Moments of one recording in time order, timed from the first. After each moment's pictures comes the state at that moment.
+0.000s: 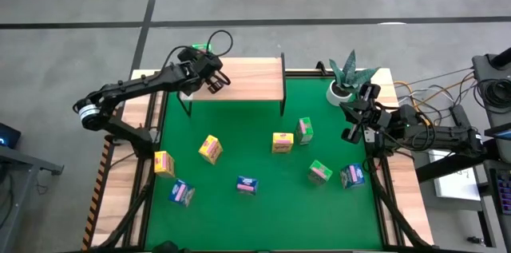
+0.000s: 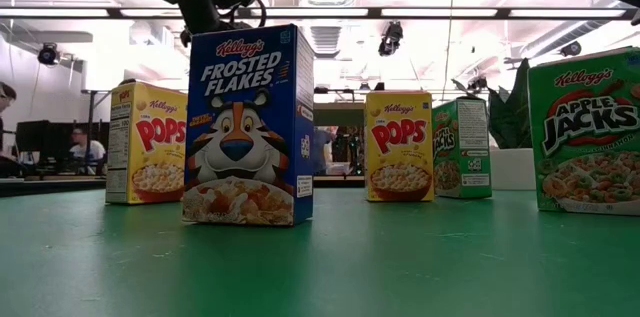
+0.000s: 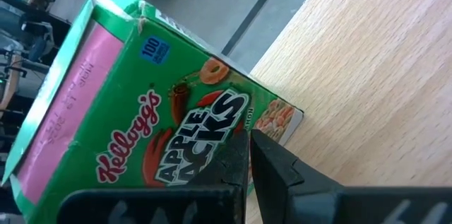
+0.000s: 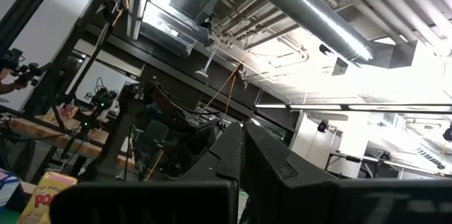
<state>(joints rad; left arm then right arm) 0.55 1.42 1.14 -0.57 -0.72 0.19 -0.16 0.39 0.19 0.73 -0.03 -0.50</state>
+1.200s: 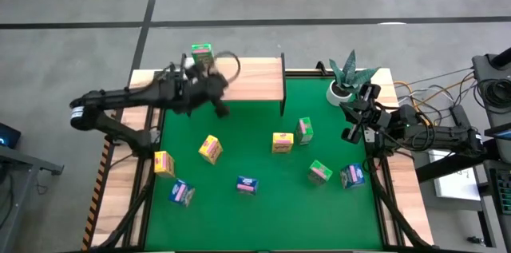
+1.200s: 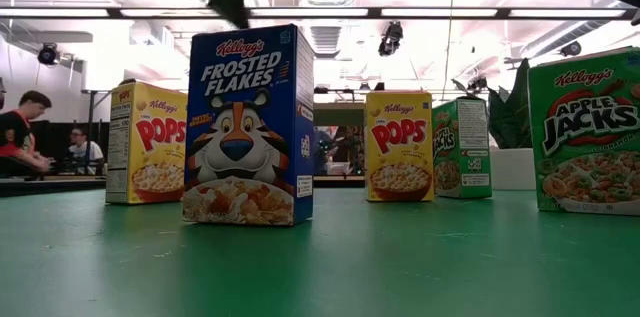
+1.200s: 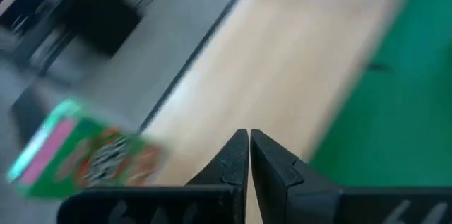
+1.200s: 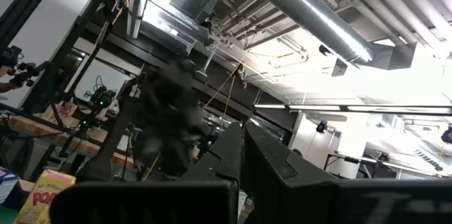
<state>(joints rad) 0.12 1.34 1.34 -0.82 -0.67 -0.07 -0.16 0.39 0.19 0.73 -0.03 -0.51</state>
